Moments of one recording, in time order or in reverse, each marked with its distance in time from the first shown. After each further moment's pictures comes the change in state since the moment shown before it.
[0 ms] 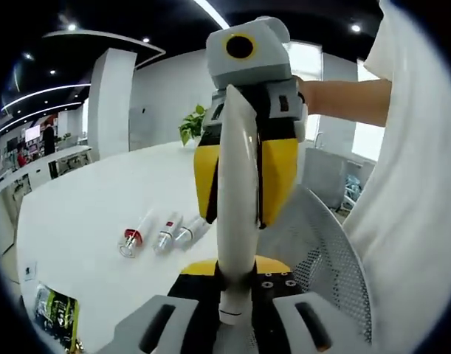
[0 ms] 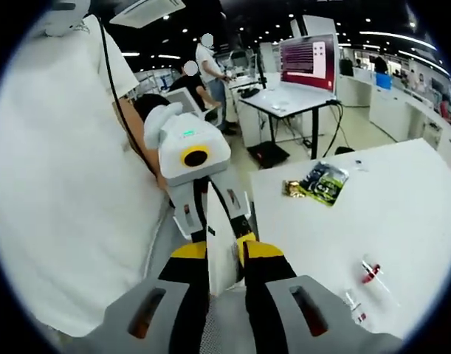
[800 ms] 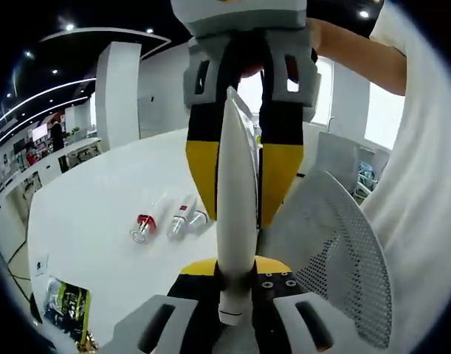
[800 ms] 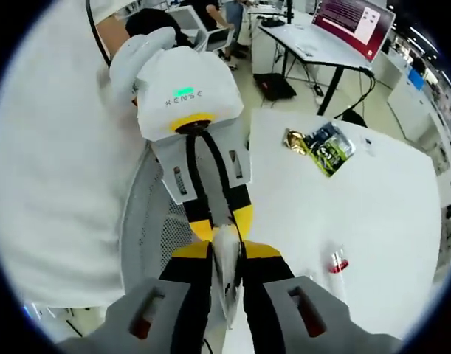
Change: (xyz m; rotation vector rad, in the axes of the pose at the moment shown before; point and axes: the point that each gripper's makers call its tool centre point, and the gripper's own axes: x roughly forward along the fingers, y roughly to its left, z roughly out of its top) left arm 0.001 0.018 -0.019 0.016 0.098 0.084; right arm 0.017 -0.016 -0.025 -0.223 0.527 -0.038
